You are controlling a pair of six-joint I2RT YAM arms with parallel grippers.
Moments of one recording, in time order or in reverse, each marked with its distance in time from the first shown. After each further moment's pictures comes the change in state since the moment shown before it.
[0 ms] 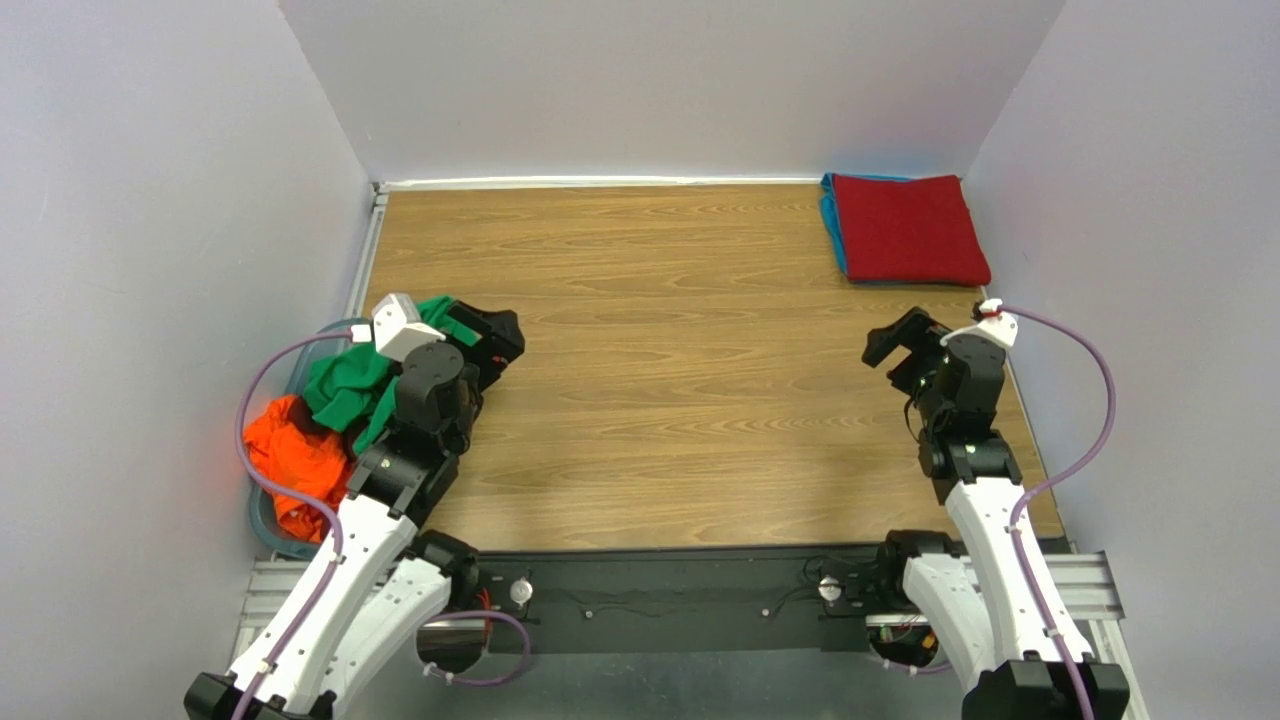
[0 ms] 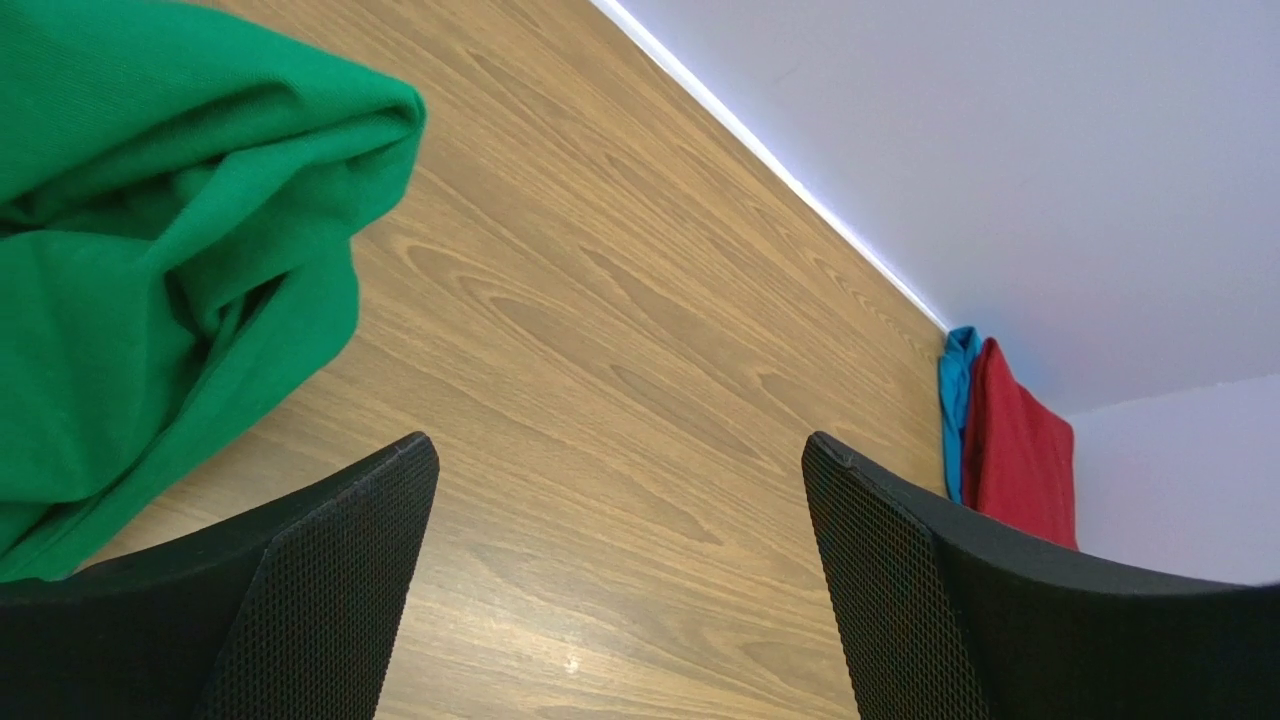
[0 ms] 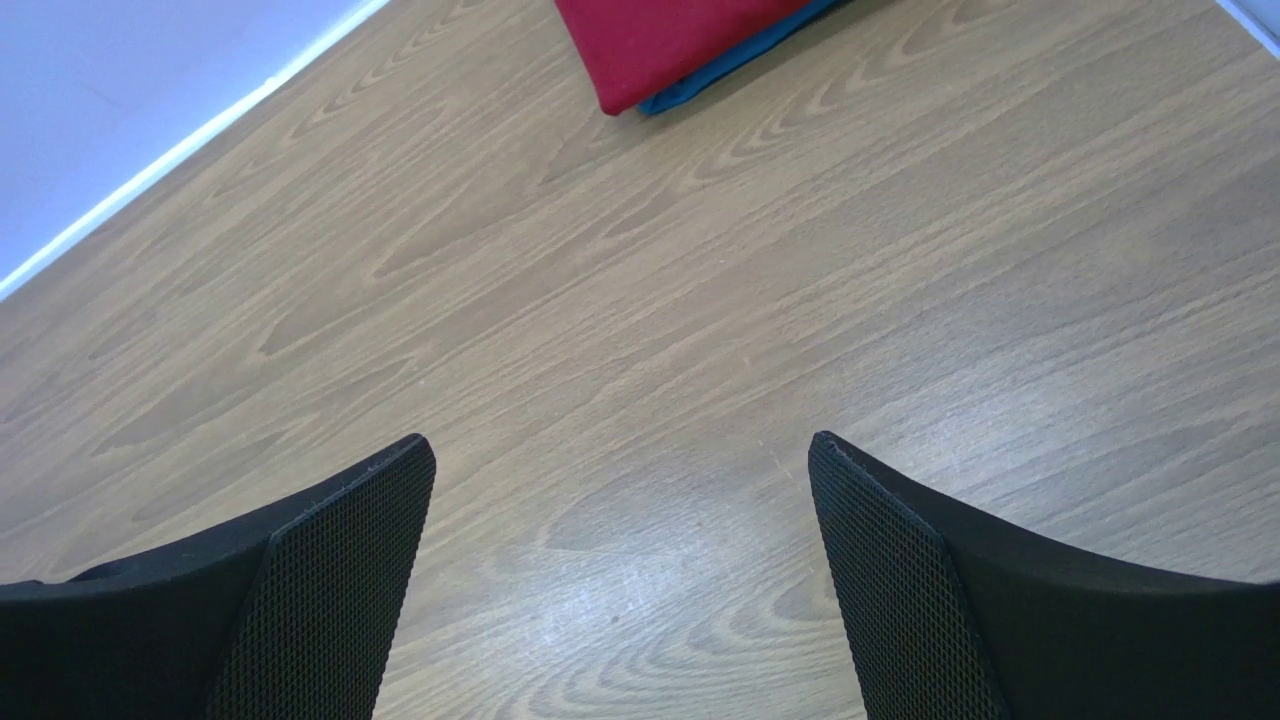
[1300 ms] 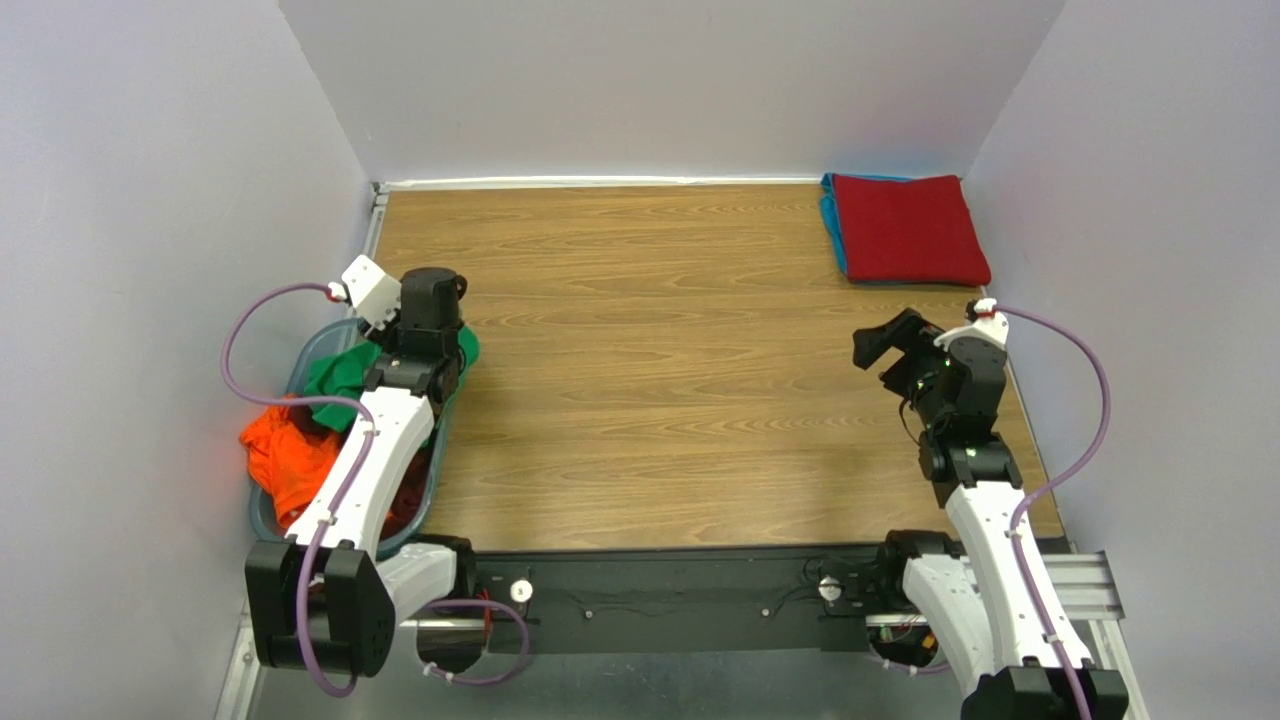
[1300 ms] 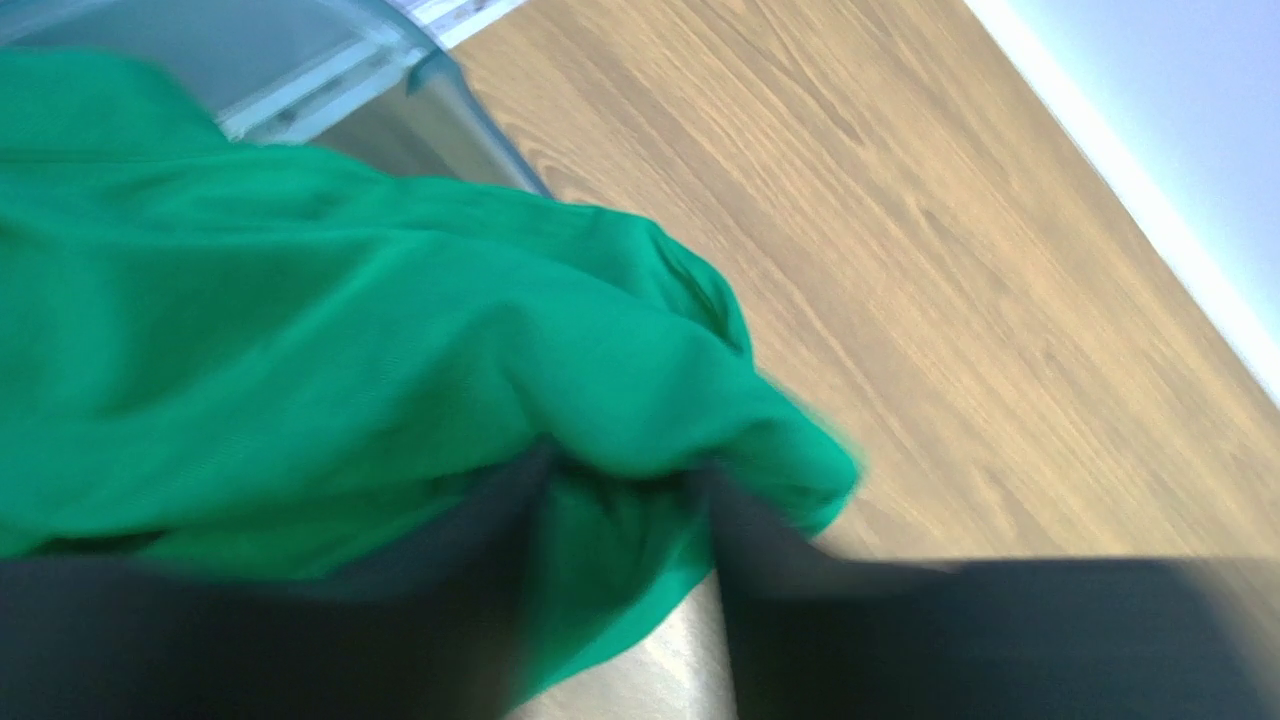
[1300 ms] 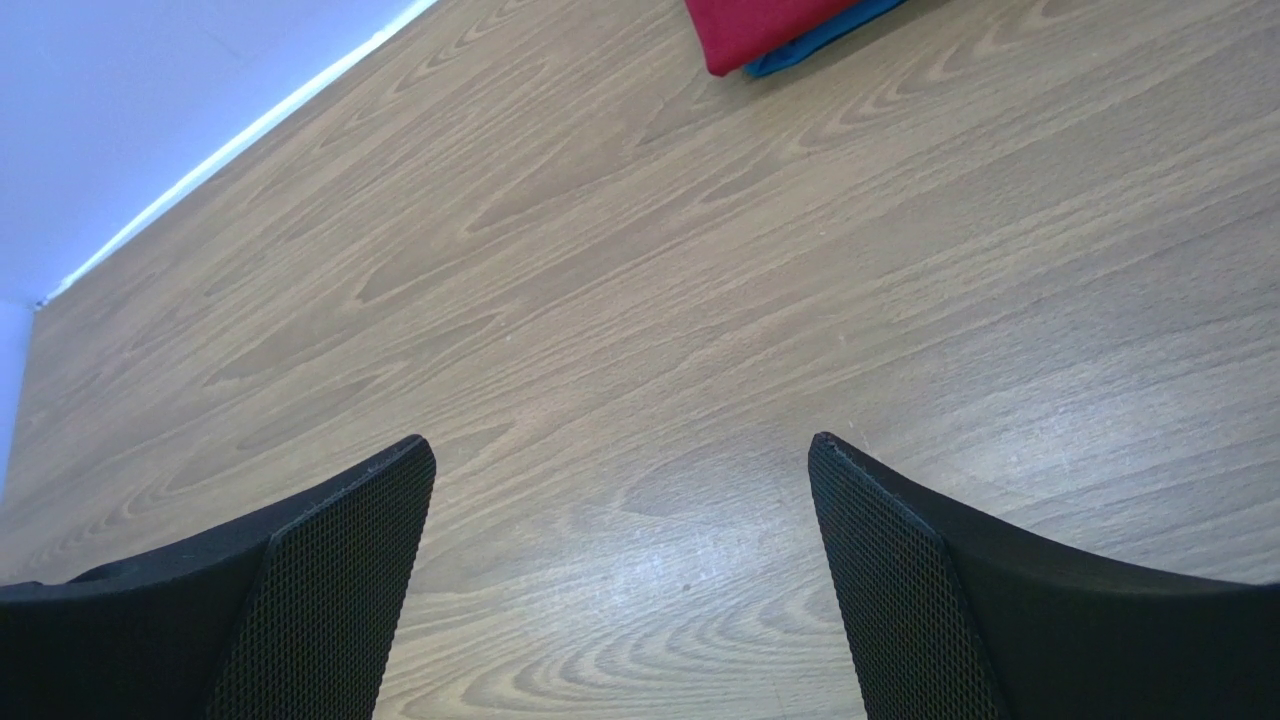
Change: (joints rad) left arm 0.303 0.460 0.208 -0.118 -0.178 0.064; right arm 0.000 -0.023 -0.006 0.007 -0.130 0.032
